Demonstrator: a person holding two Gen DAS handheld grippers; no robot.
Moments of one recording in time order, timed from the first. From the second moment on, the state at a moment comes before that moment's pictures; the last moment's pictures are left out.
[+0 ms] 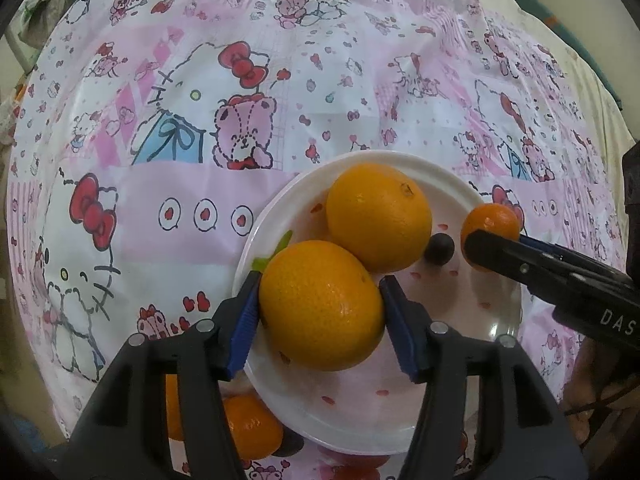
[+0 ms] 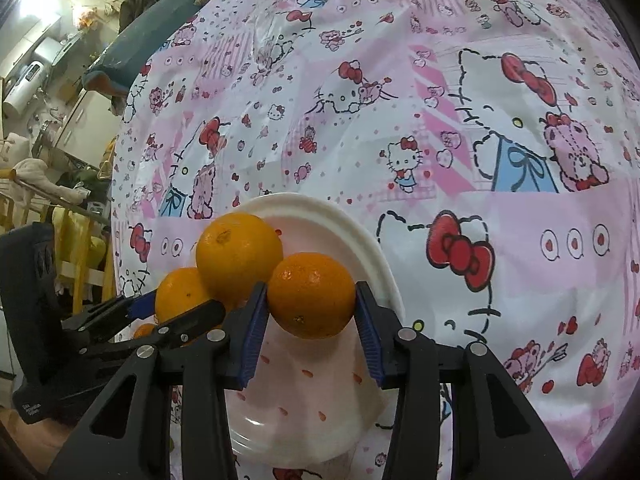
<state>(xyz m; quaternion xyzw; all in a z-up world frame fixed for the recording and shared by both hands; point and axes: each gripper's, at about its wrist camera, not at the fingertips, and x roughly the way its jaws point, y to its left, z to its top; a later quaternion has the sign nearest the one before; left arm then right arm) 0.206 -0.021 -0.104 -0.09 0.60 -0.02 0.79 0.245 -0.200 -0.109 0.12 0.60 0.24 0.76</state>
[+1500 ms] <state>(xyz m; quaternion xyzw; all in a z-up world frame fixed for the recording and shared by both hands) 0.127 0.012 -0.031 -0.10 0.55 -0.02 0.83 0.168 -0.227 -0.034 0.17 0.52 0.22 0.81</state>
